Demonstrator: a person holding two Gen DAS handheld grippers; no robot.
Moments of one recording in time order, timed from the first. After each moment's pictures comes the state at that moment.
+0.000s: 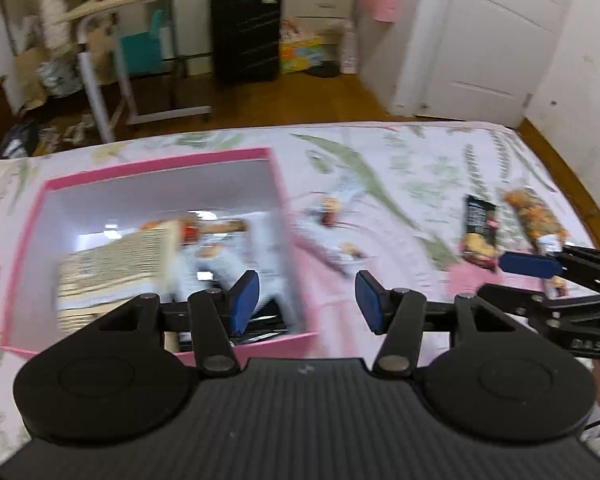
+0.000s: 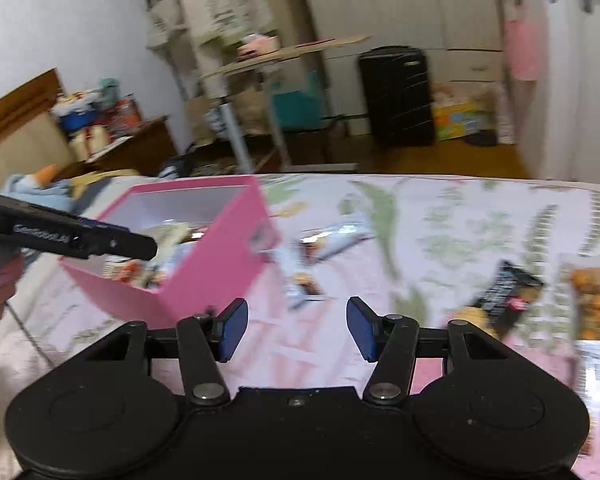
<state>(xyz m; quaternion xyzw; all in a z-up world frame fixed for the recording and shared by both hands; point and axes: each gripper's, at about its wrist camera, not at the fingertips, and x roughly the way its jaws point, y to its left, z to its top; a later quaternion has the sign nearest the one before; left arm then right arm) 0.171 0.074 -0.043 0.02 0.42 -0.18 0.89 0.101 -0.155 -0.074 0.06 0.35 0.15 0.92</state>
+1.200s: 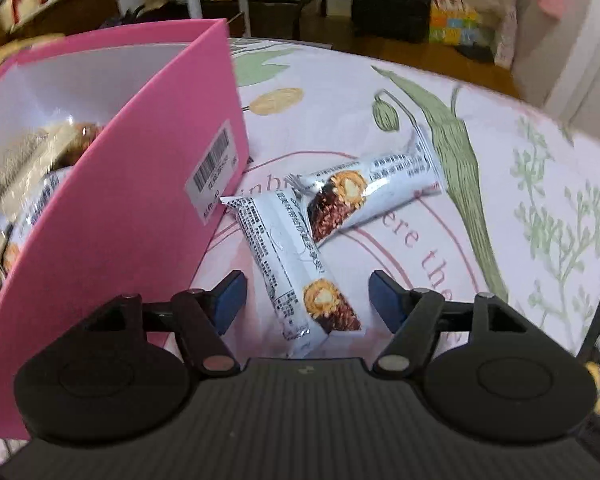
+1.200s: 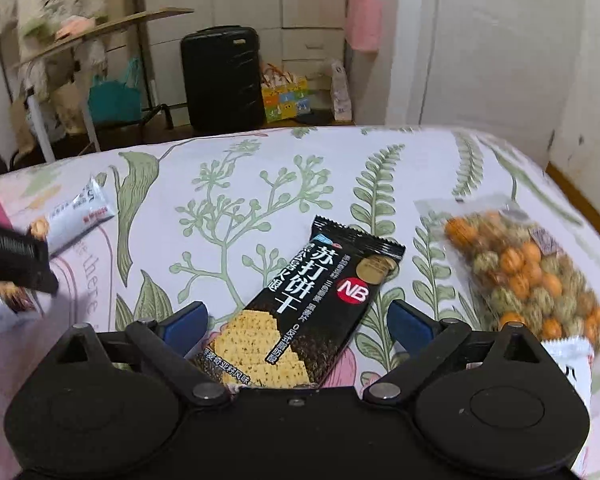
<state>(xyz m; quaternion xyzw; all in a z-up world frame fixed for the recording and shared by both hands) 0.284 -0.048 -0.192 -0.06 0.47 0.08 0.87 0.193 -0.221 -0.197 0.02 0.36 -0.10 0.93</state>
